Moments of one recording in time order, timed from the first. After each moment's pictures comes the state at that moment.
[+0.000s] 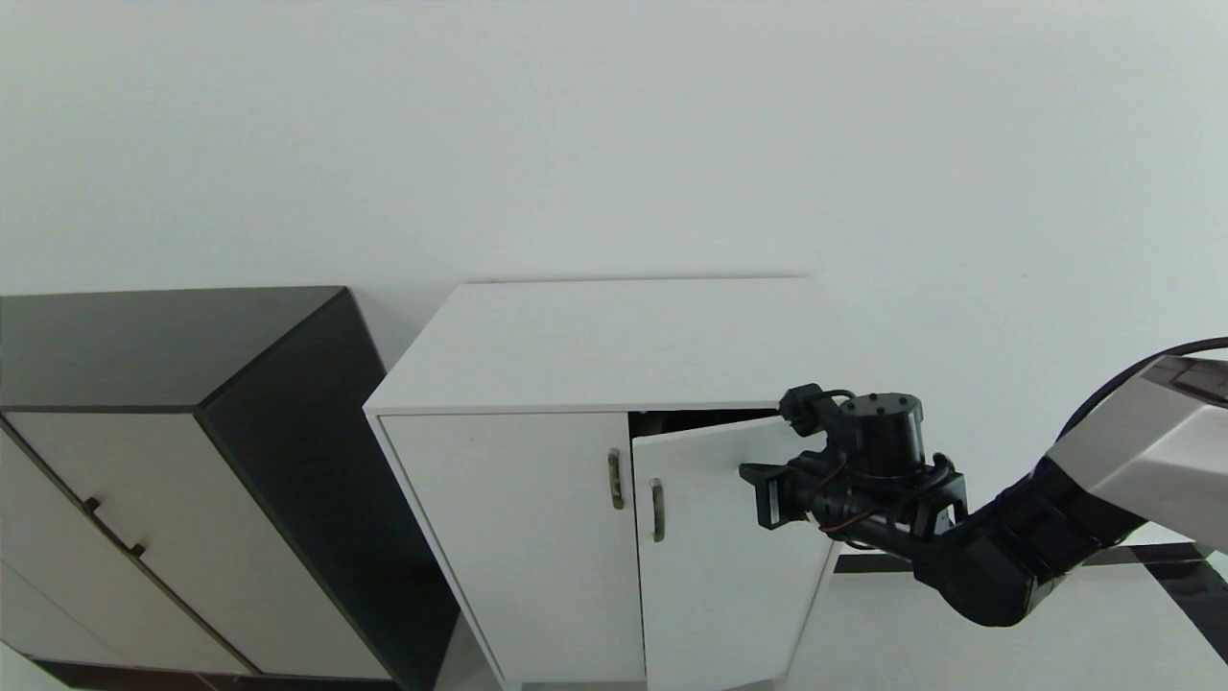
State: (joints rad) left arm 0.00 0.00 0.00 0.00 -0.01 -0.01; right arm 0.54 2.11 -0.87 -0.89 0.08 0.13
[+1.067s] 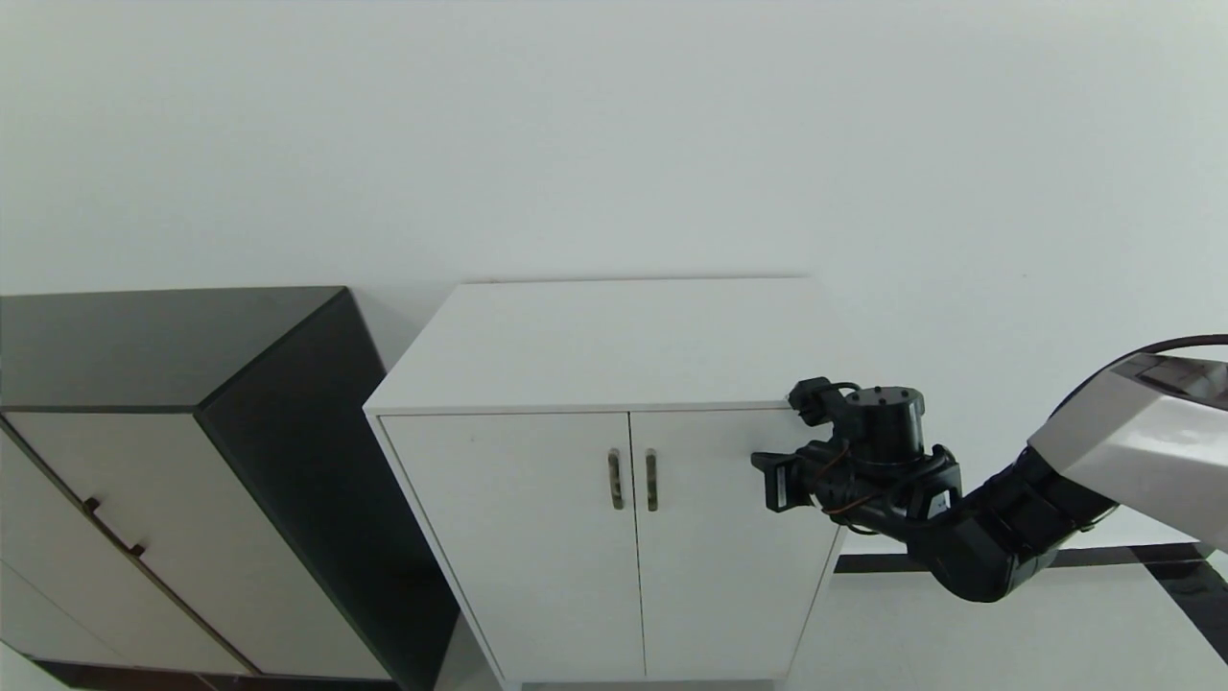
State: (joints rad) left arm 0.00 0.00 0.00 0.00 -0.02 -0.01; right arm 0.48 2.16 -0.92 -0.89 0.07 0.13
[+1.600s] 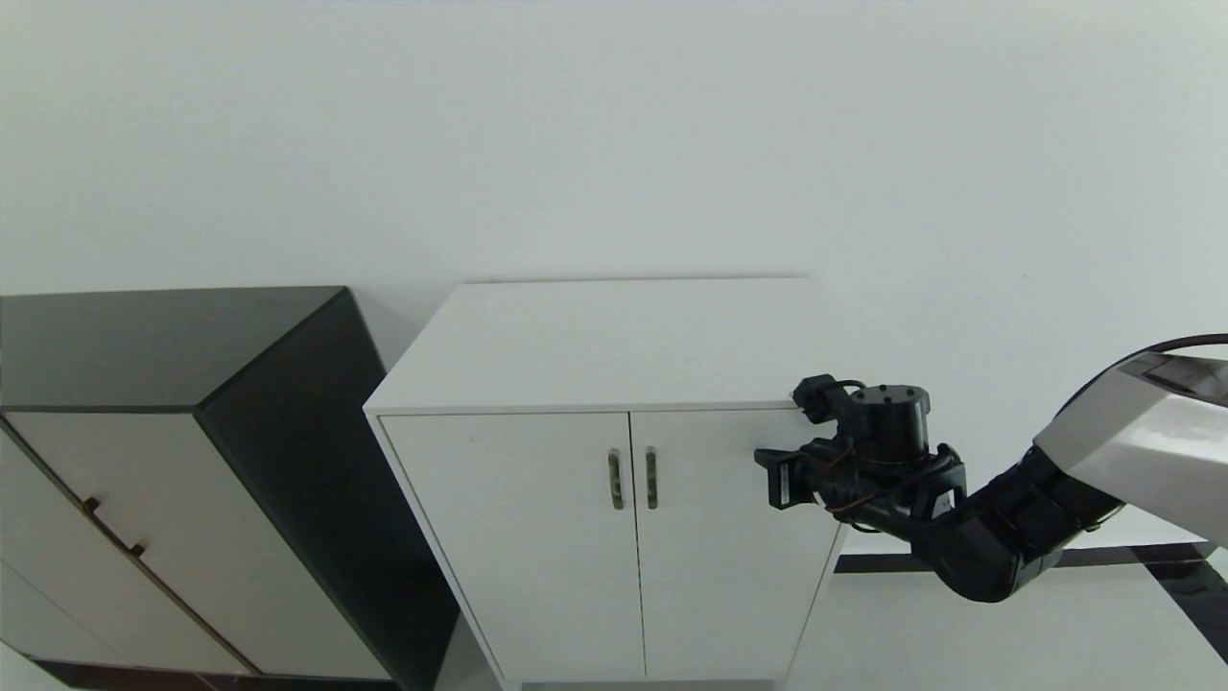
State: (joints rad) left arm 0.00 0.00 0.00 0.00 -0.02 -0.01; right arm 0.47 2.15 -0.91 -0.91 0.07 0.13
